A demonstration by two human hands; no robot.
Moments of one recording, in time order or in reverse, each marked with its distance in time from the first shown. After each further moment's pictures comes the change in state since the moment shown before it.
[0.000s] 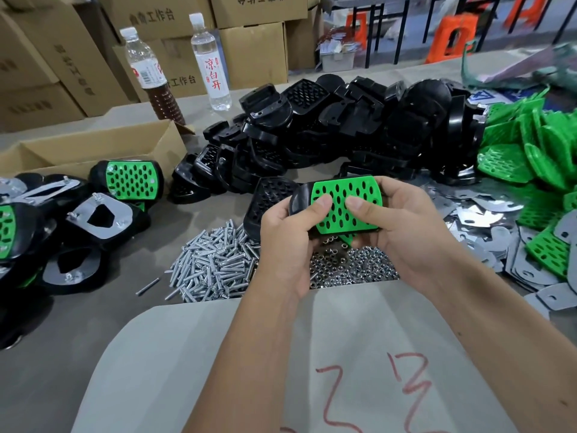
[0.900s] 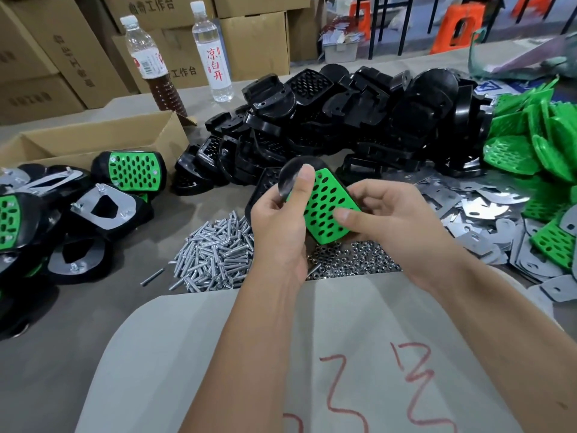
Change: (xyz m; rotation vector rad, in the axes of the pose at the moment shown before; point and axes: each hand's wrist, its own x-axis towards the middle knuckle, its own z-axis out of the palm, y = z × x) left_hand 0.003 0.007 0.002 -0.032 0.196 -0.016; right_hand -0.003 0.004 0.005 -0.224 -0.094 -0.038
